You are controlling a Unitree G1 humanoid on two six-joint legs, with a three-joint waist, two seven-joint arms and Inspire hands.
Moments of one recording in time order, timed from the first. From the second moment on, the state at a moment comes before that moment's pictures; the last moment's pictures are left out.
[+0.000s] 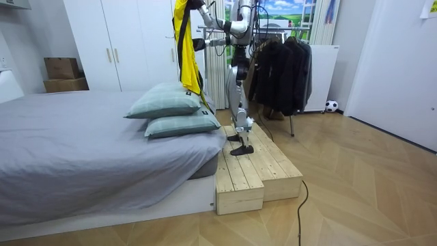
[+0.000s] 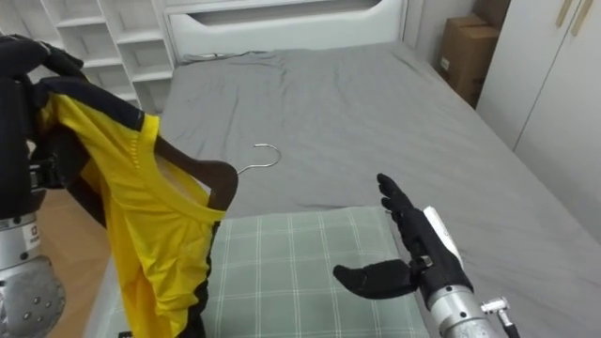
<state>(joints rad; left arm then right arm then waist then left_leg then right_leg) -0.09 0.37 0.04 -0.13 0.91 -0.17 0.76 0.04 -0.31 0.09 0.12 0.04 -0.06 0.09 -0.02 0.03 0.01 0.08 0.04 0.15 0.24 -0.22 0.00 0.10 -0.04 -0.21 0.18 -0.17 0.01</state>
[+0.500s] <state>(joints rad) -0.10 0.34 -0.01 -0.13 0.92 -0.15 0.75 -0.01 -0.27 0.18 0.20 0.23 -0.06 0.22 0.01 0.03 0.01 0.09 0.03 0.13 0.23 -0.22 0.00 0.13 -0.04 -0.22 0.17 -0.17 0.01</state>
